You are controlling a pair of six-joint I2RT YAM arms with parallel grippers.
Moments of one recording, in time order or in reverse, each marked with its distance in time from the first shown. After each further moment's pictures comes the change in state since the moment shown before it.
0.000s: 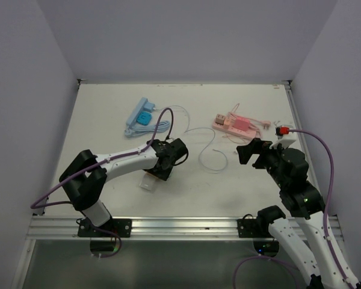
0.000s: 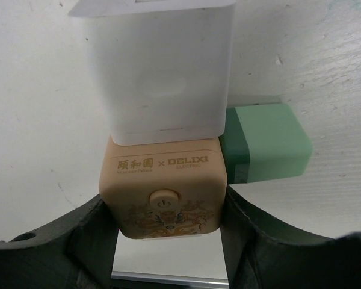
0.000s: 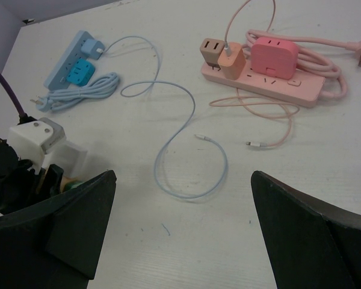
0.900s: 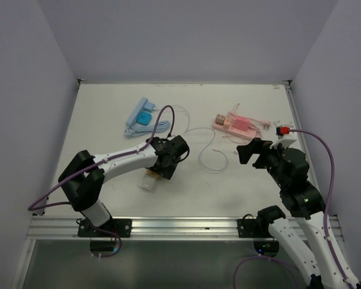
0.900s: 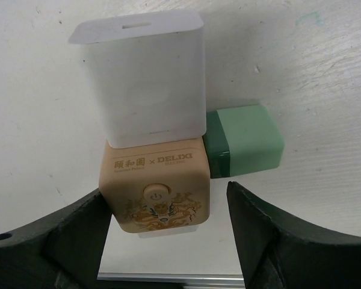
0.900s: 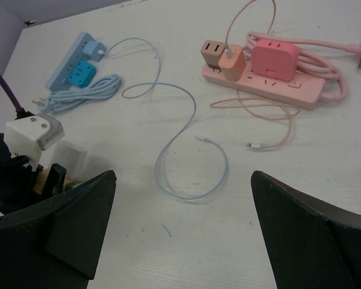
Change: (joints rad) left arm 0.000 -0.010 0.041 -0.010 0.025 0.018; right arm 0.000 0.001 0.005 0.000 0.000 0.000
